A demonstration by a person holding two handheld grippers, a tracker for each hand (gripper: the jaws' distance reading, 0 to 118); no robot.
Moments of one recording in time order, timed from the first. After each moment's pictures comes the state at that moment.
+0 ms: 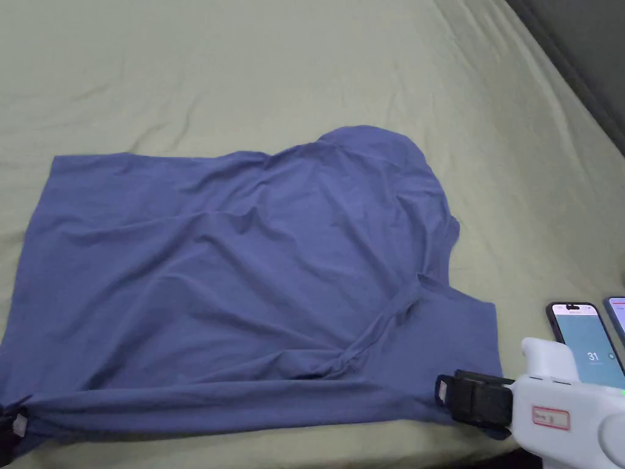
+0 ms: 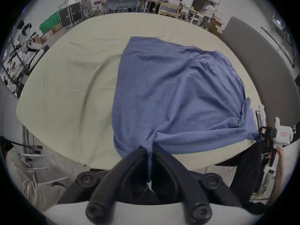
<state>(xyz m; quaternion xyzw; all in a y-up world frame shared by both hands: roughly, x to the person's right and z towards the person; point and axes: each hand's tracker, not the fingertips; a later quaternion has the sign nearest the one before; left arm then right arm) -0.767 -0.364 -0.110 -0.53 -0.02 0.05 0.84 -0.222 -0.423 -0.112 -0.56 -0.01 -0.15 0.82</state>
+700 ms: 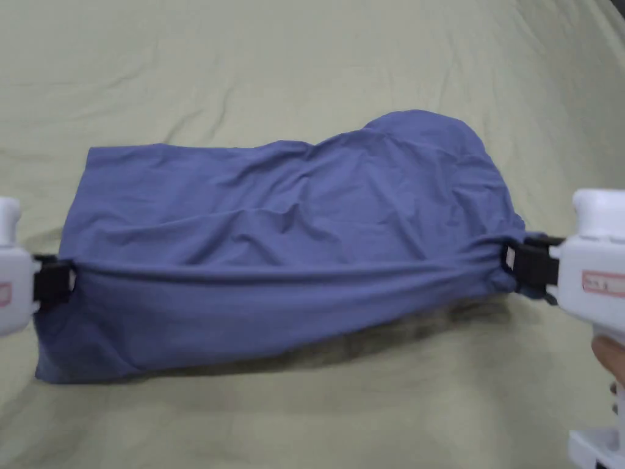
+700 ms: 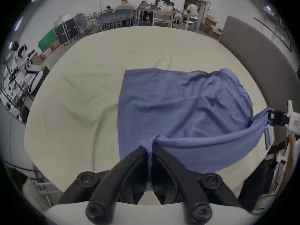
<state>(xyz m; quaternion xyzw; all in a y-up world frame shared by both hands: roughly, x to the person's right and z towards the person) -0.765 -0.332 -0.275 -0.50 -0.02 -0.01 0.87 -0.261 -0.341 -0.257 -0.44 0.03 -0.04 0.89</state>
